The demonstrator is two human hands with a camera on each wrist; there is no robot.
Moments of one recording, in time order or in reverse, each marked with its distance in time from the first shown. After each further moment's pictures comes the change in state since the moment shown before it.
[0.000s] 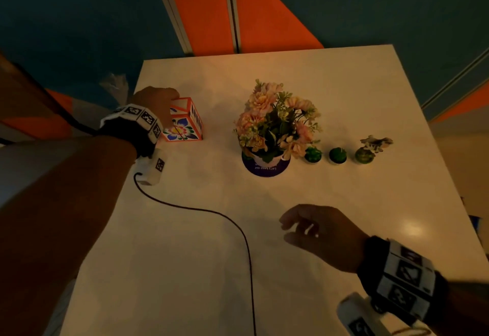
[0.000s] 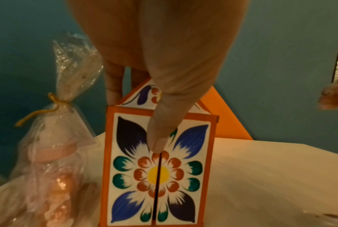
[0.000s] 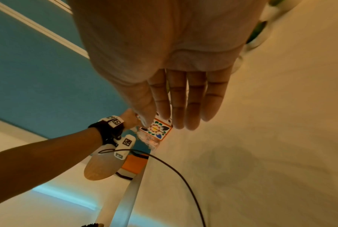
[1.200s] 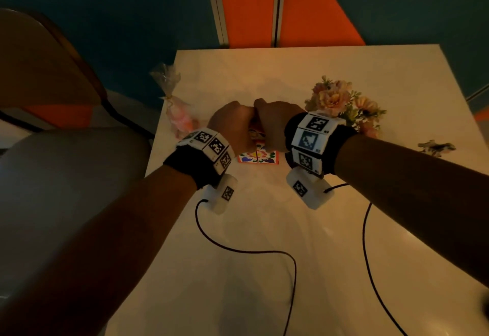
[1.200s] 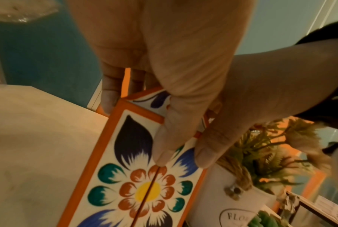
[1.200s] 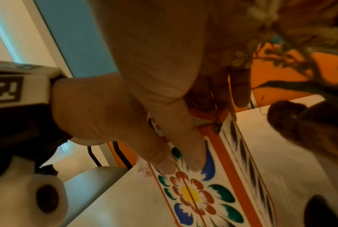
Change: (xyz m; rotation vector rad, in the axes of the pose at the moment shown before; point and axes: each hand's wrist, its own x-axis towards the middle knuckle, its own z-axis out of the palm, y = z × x) left_hand -0.038 0.020 0.032 -0.344 0.130 0.339; right_hand 0.198 -0.156 -0.005 -0.827 0.018 0.045
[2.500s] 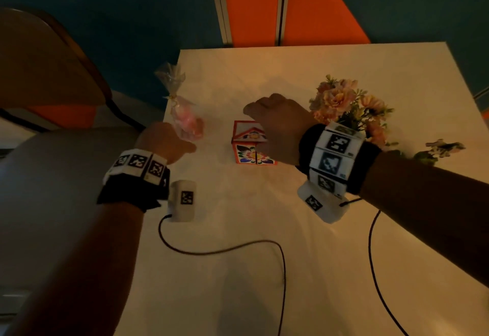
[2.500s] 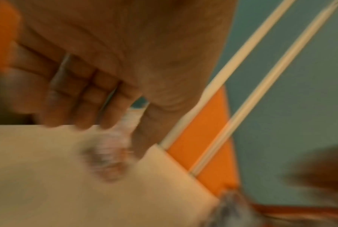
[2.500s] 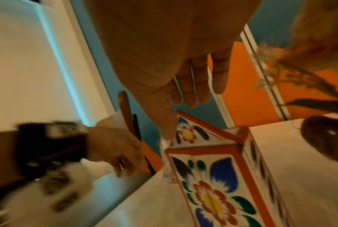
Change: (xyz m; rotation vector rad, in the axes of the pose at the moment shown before) left_hand -0.044 -0.106 -0.012 -0.096 -0.114 -0.630; right_hand -0.026 -0.011 -0.002 -0.064 0.153 -0.150
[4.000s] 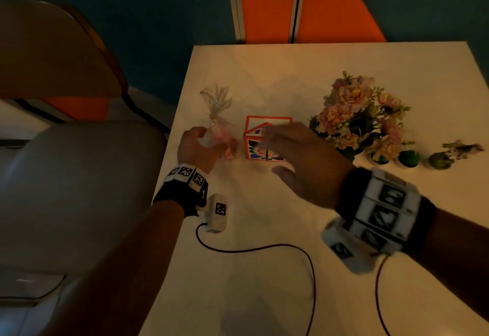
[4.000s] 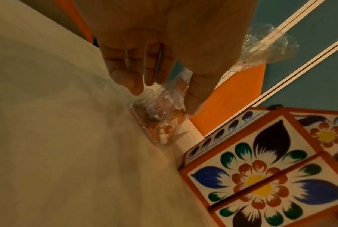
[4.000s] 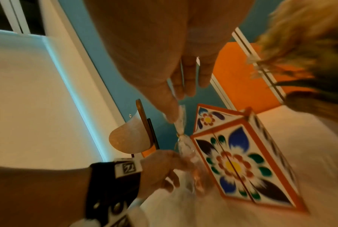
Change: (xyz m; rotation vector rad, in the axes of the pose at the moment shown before) left_hand 0.007 0.004 0.076 -0.614 0.226 0.019; right_hand -0.059 -0.013 0.036 0.231 0.338 -0.210
